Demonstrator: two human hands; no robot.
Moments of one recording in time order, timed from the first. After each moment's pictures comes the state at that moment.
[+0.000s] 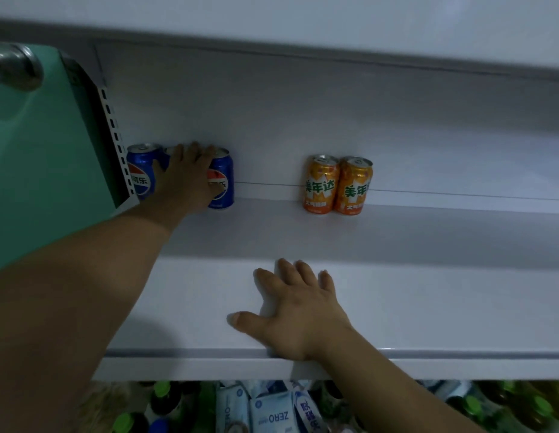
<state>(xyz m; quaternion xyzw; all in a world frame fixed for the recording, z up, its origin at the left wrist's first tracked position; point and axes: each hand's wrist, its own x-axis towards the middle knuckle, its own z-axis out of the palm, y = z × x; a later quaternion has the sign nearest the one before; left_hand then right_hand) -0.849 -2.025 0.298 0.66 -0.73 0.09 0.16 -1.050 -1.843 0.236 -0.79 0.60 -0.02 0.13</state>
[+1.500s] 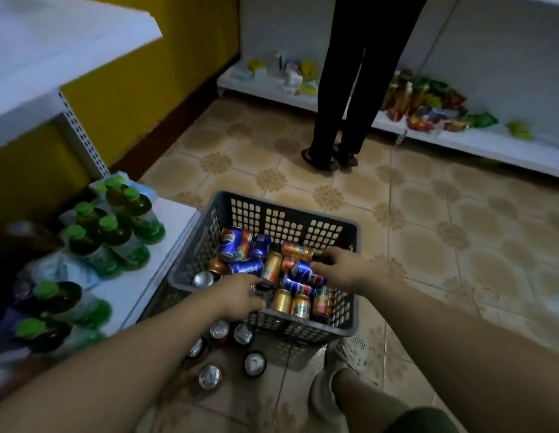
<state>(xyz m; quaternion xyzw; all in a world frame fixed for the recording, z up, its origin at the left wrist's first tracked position) -1.450 -1.543 0.014 0.06 -0.91 -0.27 -0.31 -1.527 -1.328 0.051 -0.06 0.94 -0.17 0.29</state>
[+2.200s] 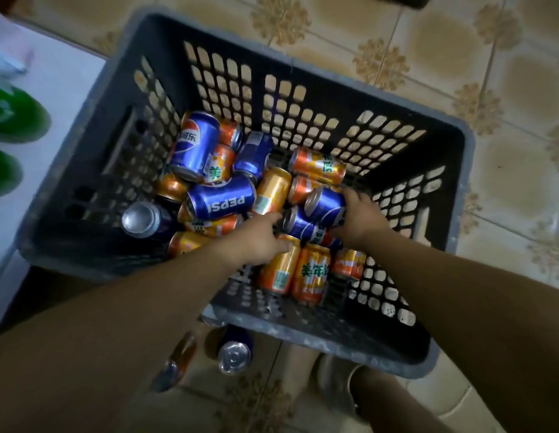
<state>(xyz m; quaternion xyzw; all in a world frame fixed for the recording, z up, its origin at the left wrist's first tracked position) -1.613 -1.506 -0.274 0.15 -0.80 -0.42 -0.40 -1.685 -1.316 -0.290 -0.04 0.94 -0.06 0.33</state>
